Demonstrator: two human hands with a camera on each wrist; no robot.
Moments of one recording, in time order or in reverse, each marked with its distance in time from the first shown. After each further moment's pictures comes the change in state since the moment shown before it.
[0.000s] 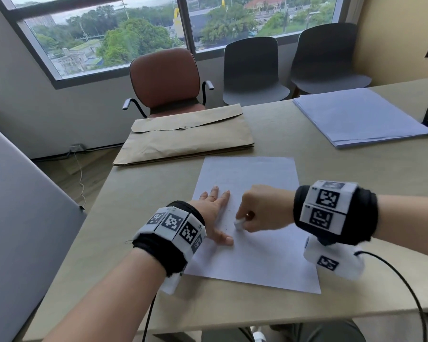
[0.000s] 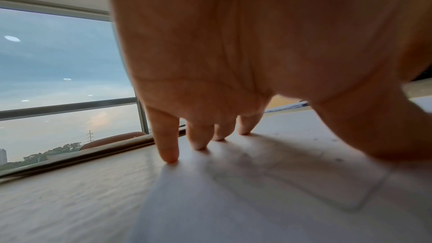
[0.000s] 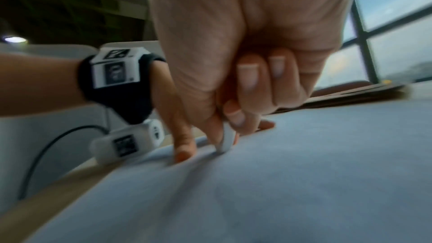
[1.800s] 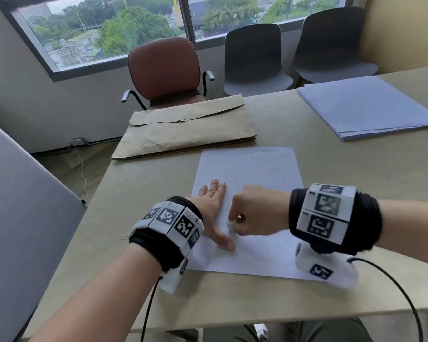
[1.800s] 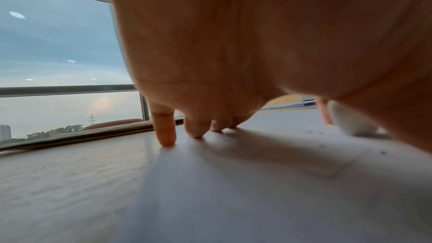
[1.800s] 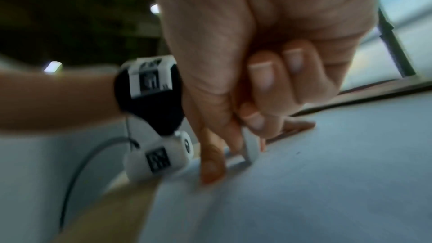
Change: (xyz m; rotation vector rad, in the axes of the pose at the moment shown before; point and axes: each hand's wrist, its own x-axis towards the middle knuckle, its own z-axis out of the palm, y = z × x) left_hand 0.006 -0.006 0.001 -0.005 -0.046 -0.021; right_hand 0.009 -0.010 0.008 -0.021 0.016 -0.006
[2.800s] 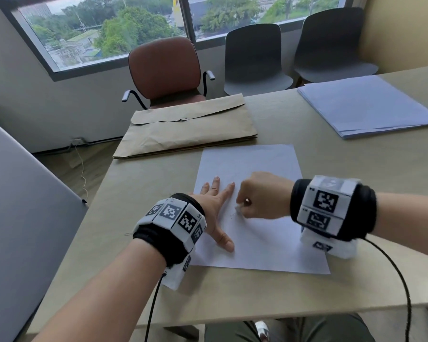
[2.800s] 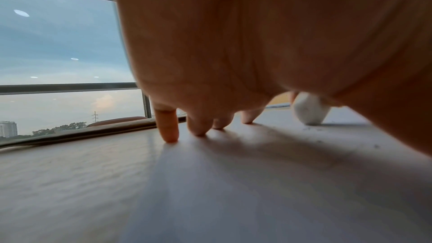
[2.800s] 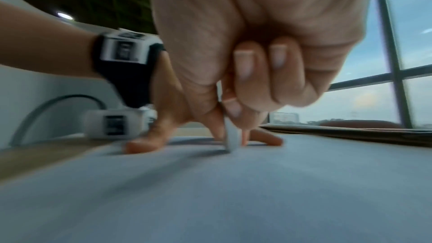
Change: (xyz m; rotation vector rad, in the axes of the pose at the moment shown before) left_hand -0.001 -0.001 -0.001 0.001 -0.037 0.010; right_hand 0.001 0.010 -0.006 0.021 0.112 0.070
